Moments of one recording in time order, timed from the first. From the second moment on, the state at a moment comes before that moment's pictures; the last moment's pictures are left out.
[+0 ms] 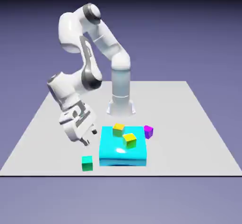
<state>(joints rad) 1.65 -0.61 -2.00 -2.22 -0.05 2.44 -1.00</state>
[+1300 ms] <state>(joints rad) 1.46 -0.83 -1.87 -2.38 -0.36 2.34 -0.79</state>
